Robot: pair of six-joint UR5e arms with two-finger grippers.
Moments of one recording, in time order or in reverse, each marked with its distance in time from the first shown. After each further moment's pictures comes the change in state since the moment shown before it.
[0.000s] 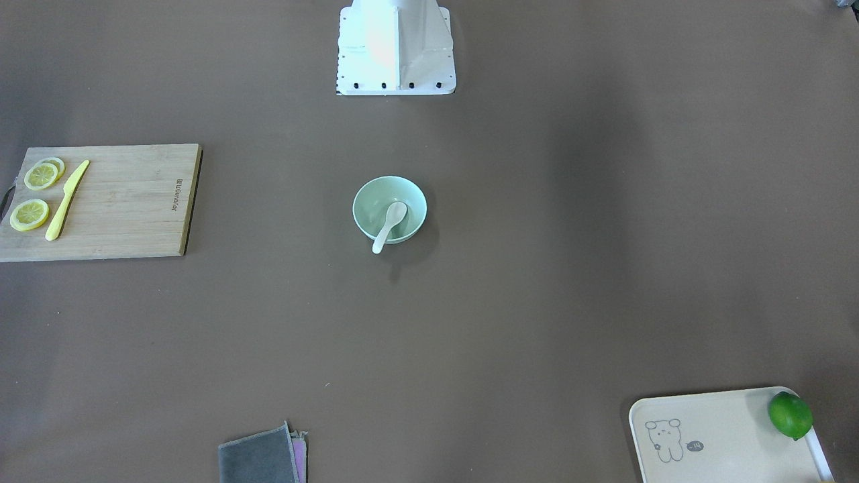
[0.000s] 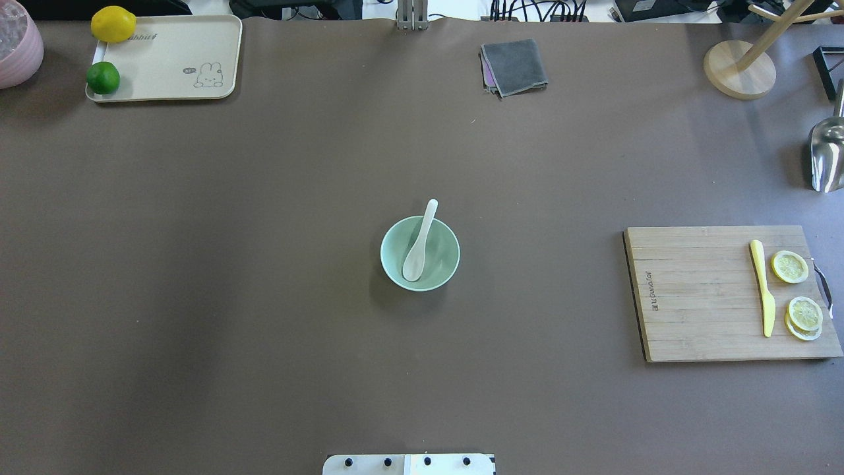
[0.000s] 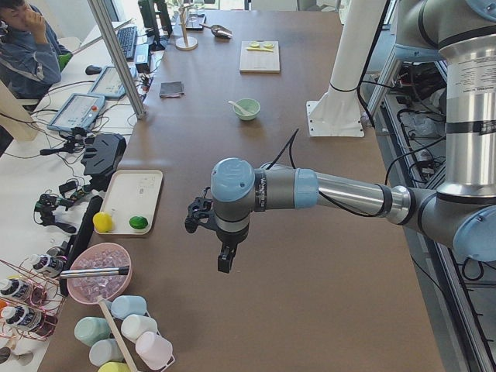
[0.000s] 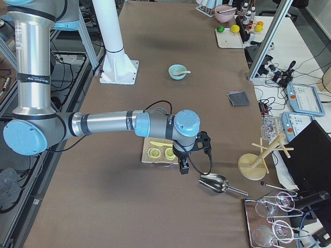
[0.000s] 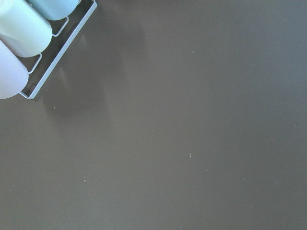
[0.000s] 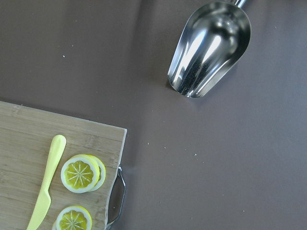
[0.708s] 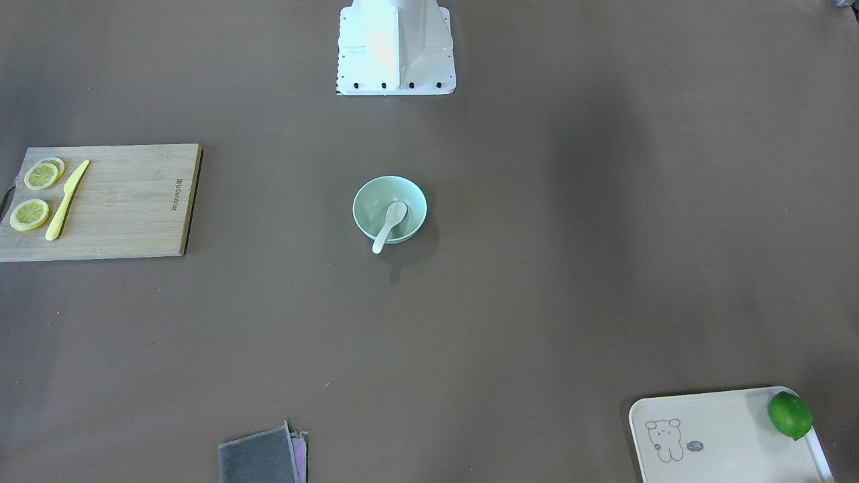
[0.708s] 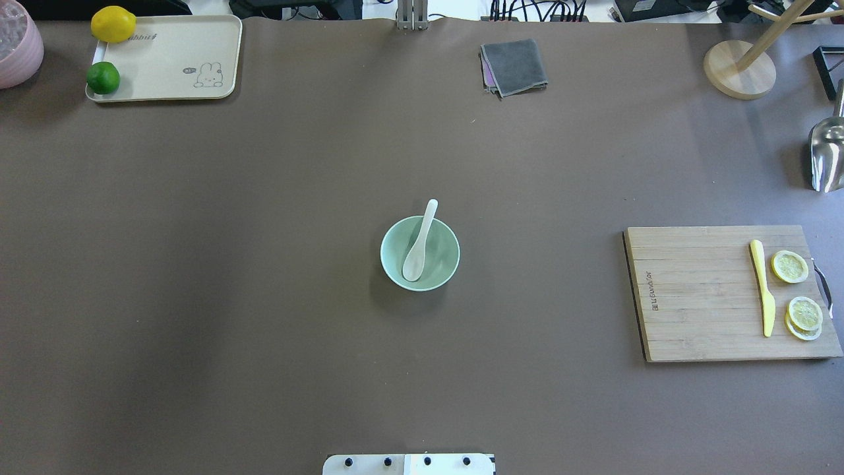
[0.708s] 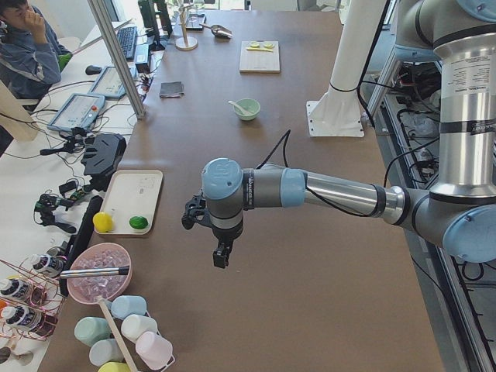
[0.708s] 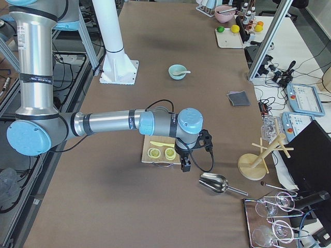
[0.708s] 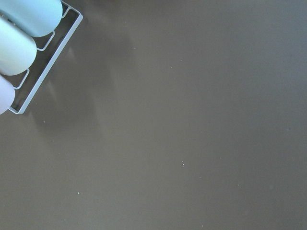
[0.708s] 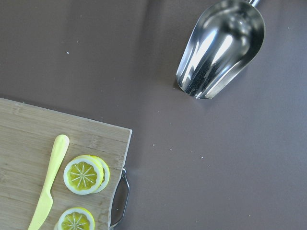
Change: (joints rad) left arm 0.072 -0.011 0.030 0.000 0.000 -0.003; right arm -0.036 0.010 -0.005 0.001 -0.010 0.007
